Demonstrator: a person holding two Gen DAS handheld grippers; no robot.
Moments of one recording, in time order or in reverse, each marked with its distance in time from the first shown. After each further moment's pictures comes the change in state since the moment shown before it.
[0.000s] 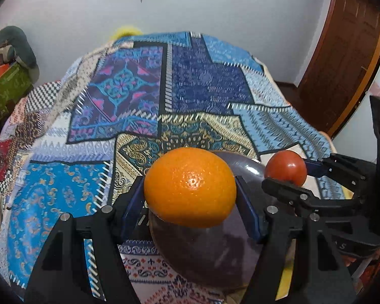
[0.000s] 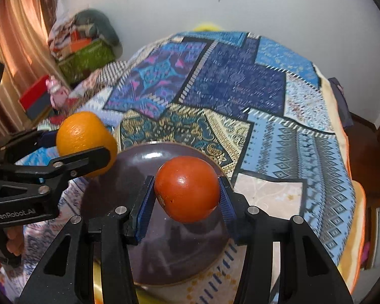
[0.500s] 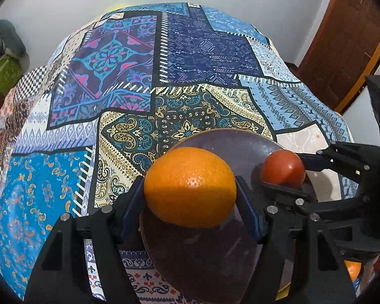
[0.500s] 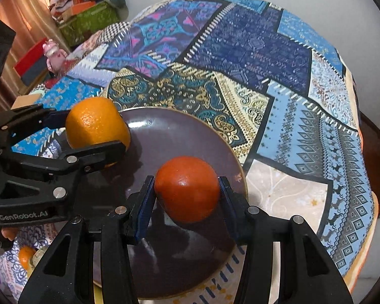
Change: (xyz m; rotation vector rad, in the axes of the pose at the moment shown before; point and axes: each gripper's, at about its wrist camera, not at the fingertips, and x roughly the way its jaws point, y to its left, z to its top) left arm 0.048 0.003 -0.006 0.032 0.113 -0.009; right arm 0.045 -0.003 -0.001 -0.068 0.189 0.009
